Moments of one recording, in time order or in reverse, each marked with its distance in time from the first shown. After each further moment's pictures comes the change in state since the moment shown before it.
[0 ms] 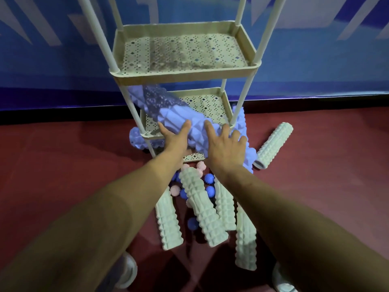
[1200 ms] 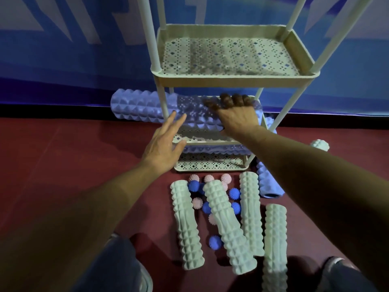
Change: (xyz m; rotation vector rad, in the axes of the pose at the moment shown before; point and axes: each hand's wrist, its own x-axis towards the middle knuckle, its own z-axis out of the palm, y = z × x) left_hand 0.061 0.024 -0.144 0.969 -0.163 0.736; right_hand 0.141 -0.055 -0.014 -0.158 0.114 -0.456
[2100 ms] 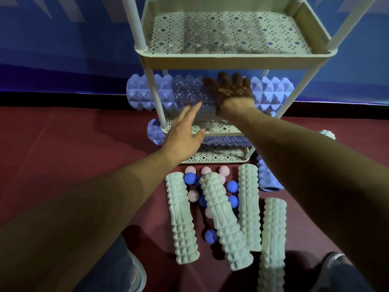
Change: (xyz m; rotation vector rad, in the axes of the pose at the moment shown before) left_hand 0.025 0.044 0.051 -0.131 -0.090 -0.167; right_hand 0.033 0.011 0.026 0.164 -0.073 0.078
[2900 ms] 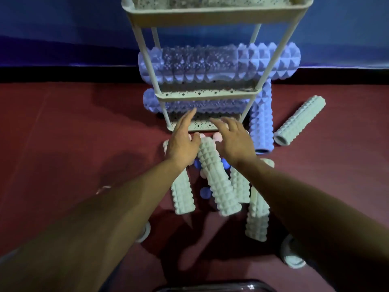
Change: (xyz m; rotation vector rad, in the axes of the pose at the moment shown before) left_hand -0.104 -0.010 0.063 -0.224 0.115 -0.106; right_hand -0.206 -0.027 0.087 0.497 0.043 0.057
